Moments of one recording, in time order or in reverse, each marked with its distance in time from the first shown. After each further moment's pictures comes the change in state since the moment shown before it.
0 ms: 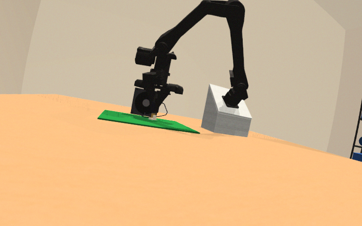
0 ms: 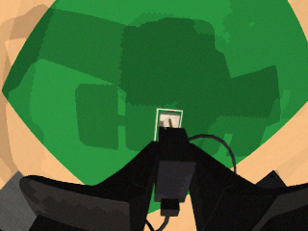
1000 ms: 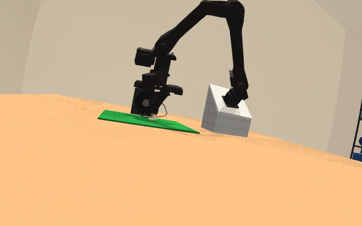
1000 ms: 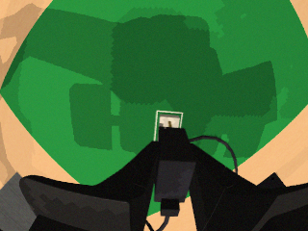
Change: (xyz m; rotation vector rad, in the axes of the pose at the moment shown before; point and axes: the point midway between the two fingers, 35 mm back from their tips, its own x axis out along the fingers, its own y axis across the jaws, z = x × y) arm 0.003 0.000 0.001 -0.002 0.000 0.000
